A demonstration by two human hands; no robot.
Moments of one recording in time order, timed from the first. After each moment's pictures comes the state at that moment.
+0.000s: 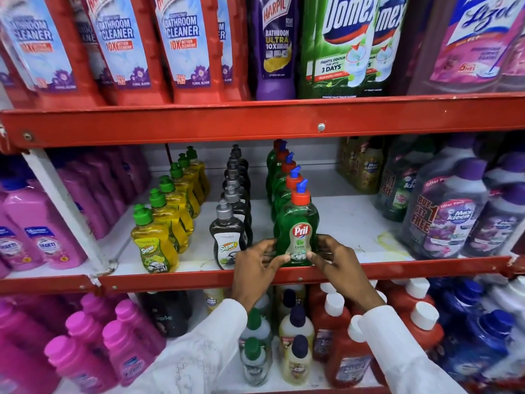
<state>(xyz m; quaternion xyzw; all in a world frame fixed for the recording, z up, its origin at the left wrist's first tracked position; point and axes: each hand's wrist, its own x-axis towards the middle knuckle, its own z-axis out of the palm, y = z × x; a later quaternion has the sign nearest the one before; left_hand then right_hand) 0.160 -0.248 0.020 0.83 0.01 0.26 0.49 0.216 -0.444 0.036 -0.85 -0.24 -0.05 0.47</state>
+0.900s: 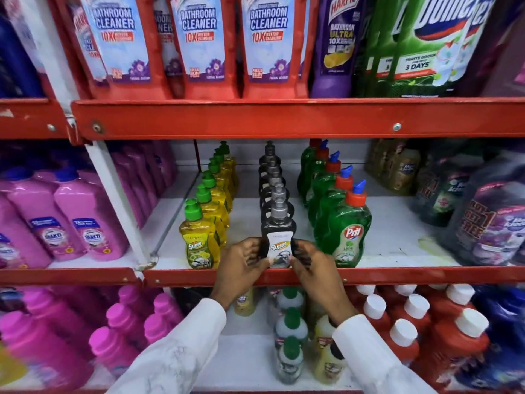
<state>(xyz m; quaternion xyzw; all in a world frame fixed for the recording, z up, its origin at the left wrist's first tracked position) 0.117 -0.134 0.032 0.82 0.02 0.20 0.53 0.163 -0.317 0.038 -0.86 -0.25 -0.08 0.43</state>
